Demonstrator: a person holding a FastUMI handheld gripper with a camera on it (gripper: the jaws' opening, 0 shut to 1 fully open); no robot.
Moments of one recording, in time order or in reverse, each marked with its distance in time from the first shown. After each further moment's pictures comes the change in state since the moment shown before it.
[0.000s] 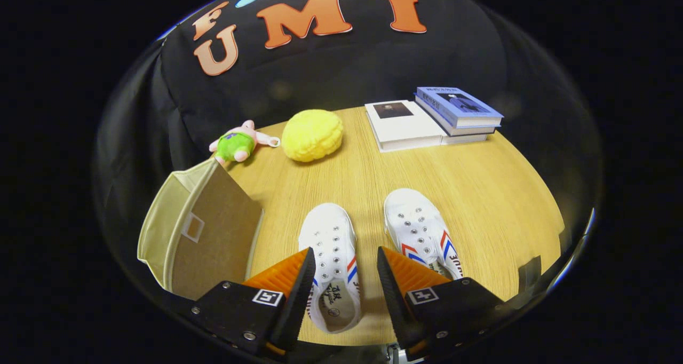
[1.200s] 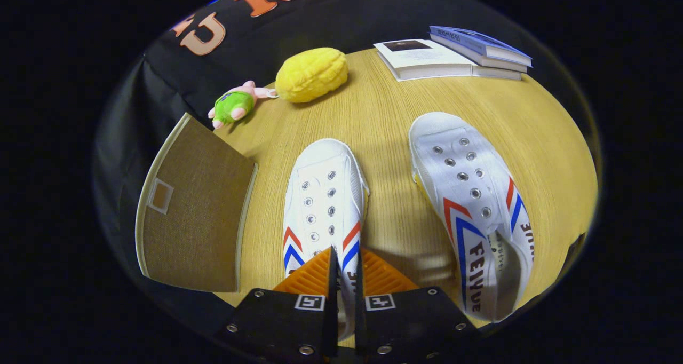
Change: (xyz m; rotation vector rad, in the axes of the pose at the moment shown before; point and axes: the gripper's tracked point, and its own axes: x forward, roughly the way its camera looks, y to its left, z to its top) arm 0.048 0.008 -0.061 0.083 0.227 0.173
